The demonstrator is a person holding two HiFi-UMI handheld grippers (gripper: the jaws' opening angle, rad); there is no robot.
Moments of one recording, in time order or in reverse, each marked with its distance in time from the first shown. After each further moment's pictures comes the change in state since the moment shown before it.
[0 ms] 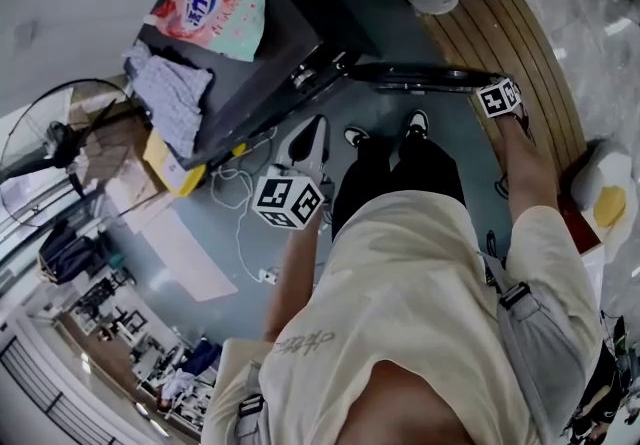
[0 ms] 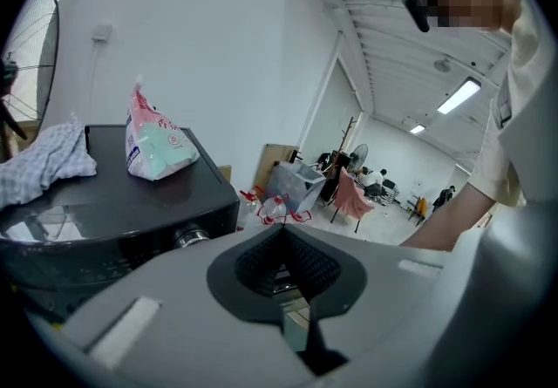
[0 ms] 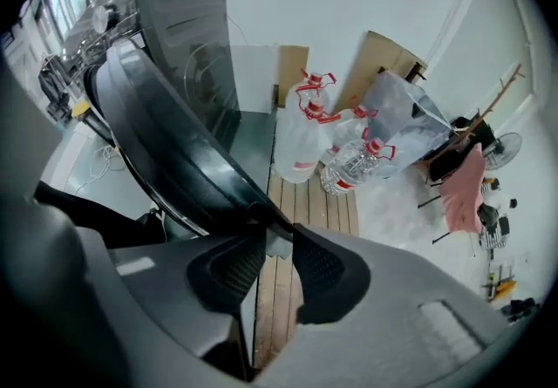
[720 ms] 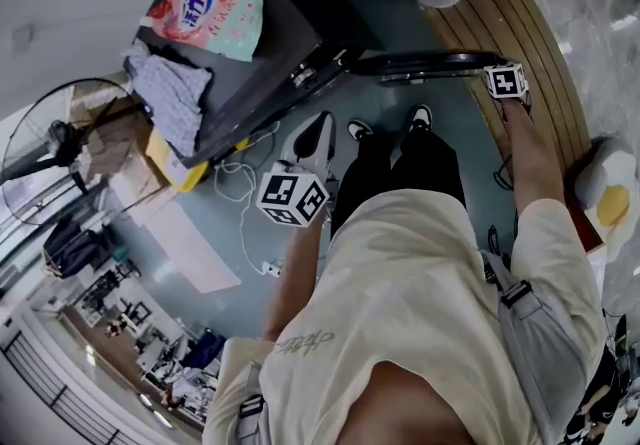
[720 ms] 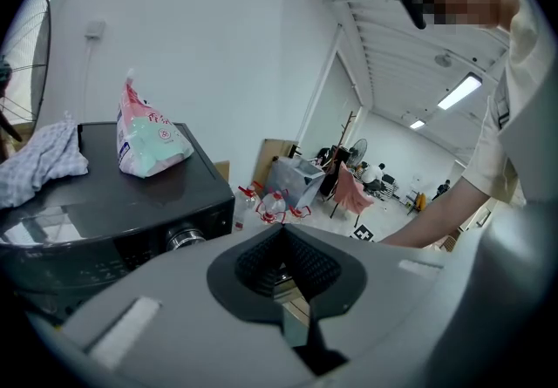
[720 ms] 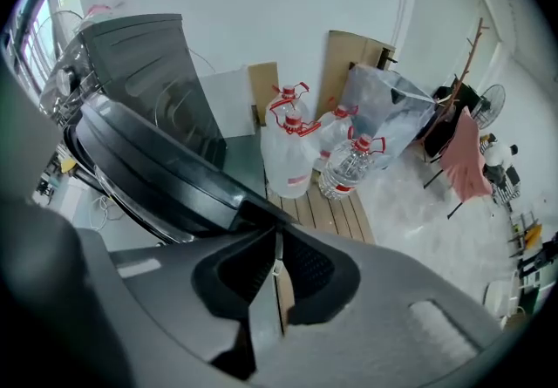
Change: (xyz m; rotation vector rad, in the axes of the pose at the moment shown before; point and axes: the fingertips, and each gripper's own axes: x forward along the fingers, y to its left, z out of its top) left arm 0.015 -0.006 -0.002 0.010 0.036 -0.001; right arm 0.009 -0.032 0.015 0.255 0.003 -0.002
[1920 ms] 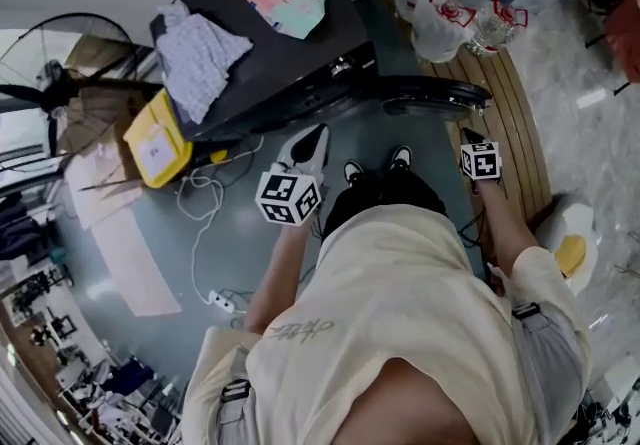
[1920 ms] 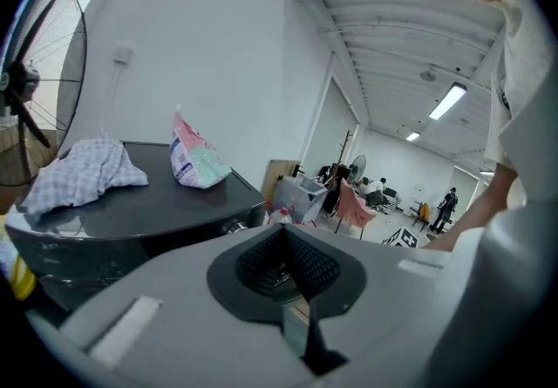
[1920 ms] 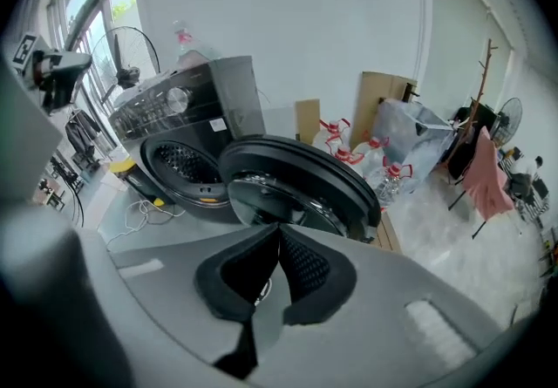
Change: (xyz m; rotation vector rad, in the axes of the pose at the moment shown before) left arm -0.105 0.042 -0.031 0.022 -0.150 0.011; right arm -0.146 0.157 -0.034 -0.107 -0.244 0.170
